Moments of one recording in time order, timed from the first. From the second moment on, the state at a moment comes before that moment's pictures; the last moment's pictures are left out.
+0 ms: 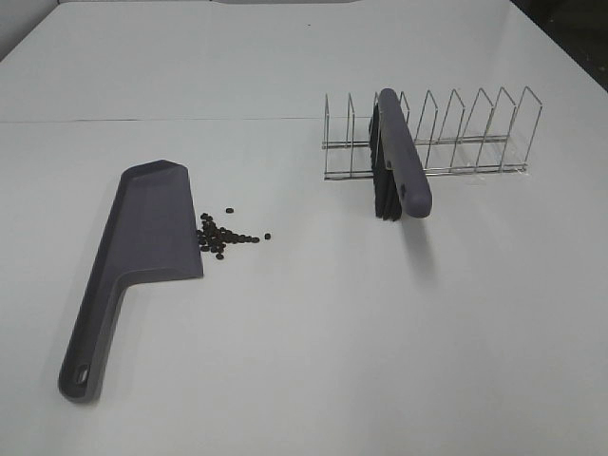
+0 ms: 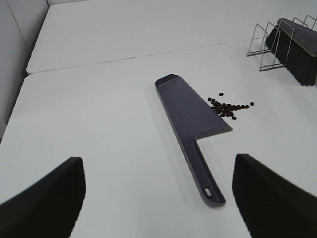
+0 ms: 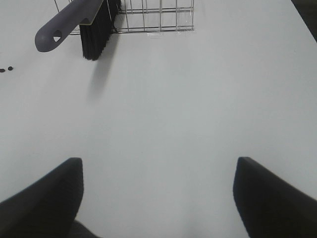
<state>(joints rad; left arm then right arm) -0.06 -0.01 -0.54 -0.15 1.04 0.15 0.03 0.00 -0.46 -0.08 1.12 0.06</state>
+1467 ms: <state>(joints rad) -0.06 0.77 -0.54 -0.17 0.91 -0.05 0.03 0.00 -0.46 -0.08 1.12 0.06</state>
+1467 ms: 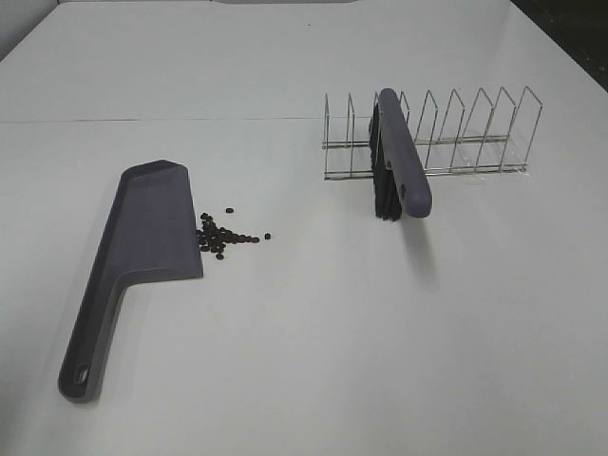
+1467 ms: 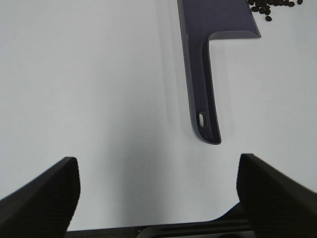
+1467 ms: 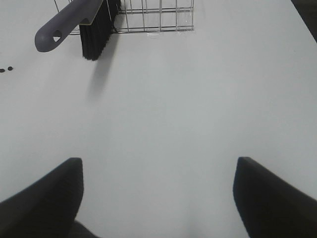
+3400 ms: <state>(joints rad) -0.21 1.83 -0.99 -0.28 0.78 -0.20 0.03 0.00 -0.46 -0.08 1.12 0.06</state>
